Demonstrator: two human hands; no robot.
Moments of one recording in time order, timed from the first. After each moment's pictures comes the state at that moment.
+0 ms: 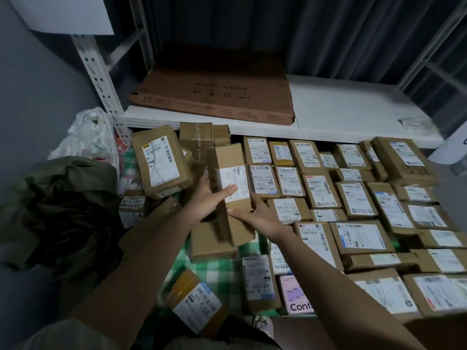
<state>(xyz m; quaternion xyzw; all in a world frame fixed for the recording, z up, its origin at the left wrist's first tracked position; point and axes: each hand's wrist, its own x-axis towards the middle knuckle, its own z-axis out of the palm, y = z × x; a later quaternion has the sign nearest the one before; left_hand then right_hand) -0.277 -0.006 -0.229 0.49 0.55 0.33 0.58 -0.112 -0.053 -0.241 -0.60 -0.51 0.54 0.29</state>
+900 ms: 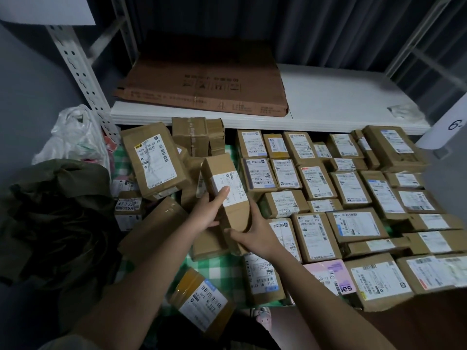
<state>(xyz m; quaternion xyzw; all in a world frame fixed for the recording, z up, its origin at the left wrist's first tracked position) -0.283 -0.015 -0.253 0.44 0.57 0.25 0.65 -0.137 -0.091 -0.260 -0.63 -0.54 0.45 0.31</state>
